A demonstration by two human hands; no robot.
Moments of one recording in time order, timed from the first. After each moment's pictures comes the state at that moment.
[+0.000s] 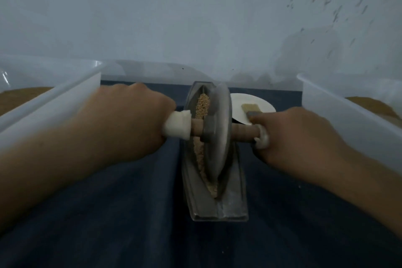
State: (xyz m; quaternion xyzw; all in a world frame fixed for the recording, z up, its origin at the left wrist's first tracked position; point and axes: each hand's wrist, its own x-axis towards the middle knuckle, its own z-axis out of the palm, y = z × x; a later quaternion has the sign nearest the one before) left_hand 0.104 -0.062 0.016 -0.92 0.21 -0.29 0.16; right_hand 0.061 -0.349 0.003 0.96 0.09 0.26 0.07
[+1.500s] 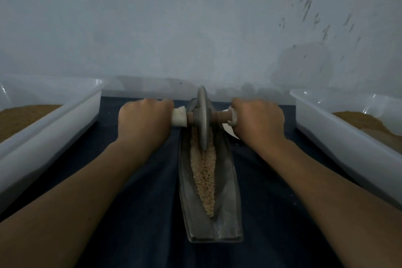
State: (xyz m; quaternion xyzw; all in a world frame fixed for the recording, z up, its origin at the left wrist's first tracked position) left_hand 0.173 -0.089 -0.011 -0.92 0.11 -0.36 0.07; right_hand 0.166 -0.335 -0.007 0.91 0.05 0.39 0.11
